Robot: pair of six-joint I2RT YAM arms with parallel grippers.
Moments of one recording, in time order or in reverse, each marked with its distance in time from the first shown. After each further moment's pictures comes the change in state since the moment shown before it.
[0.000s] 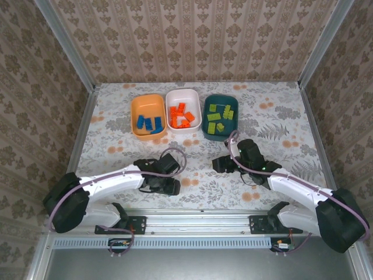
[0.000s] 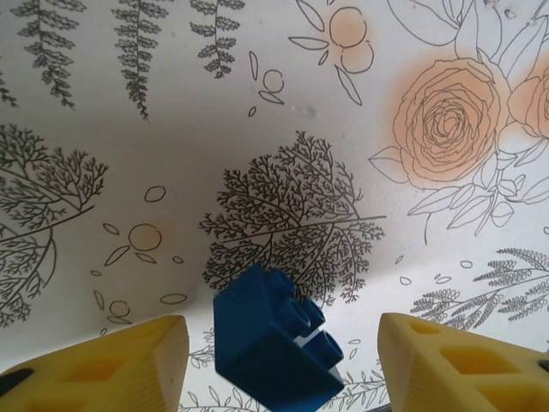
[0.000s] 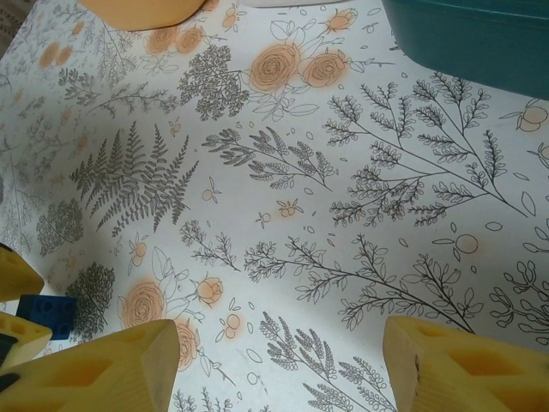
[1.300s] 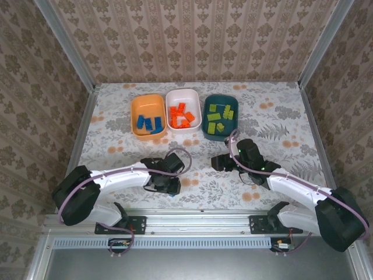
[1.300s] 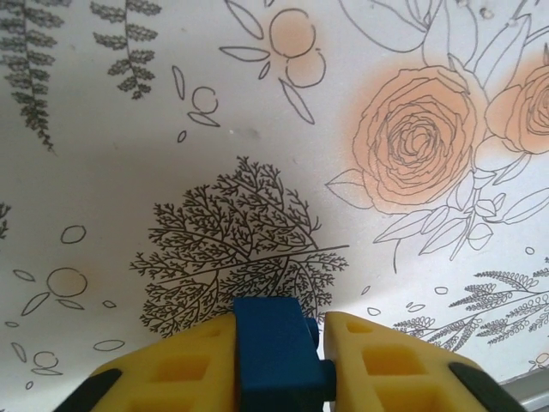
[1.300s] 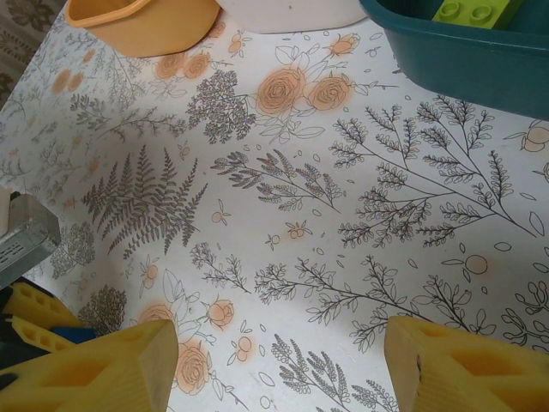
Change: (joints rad) left arm -0.008 0.090 0.023 0.055 0.045 0.002; right arm 0.015 0.010 -0.002 0.052 0.018 0.041
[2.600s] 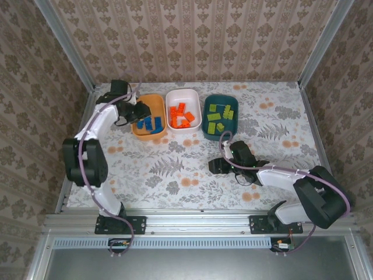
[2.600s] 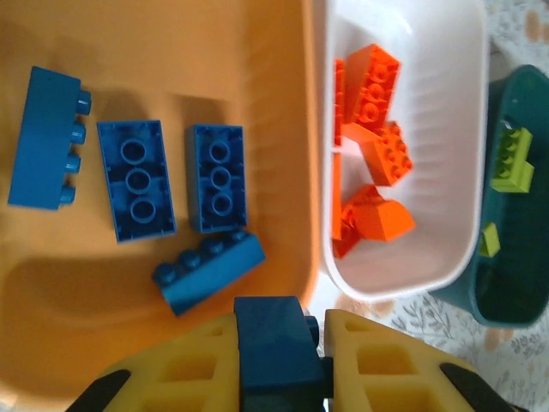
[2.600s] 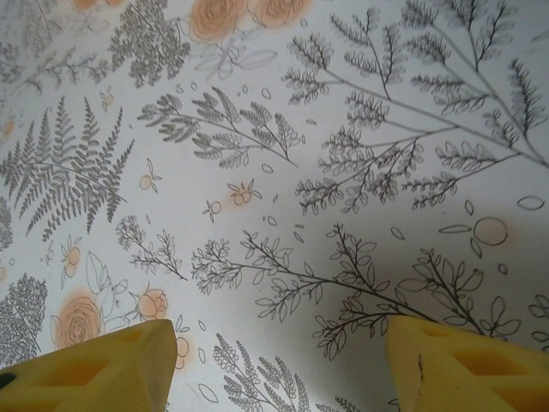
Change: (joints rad) left arm 0.853 0.430 0.808 -0.097 0.324 0.314; right arm 0.010 0.241 -0.016 0.132 -0.002 0.014
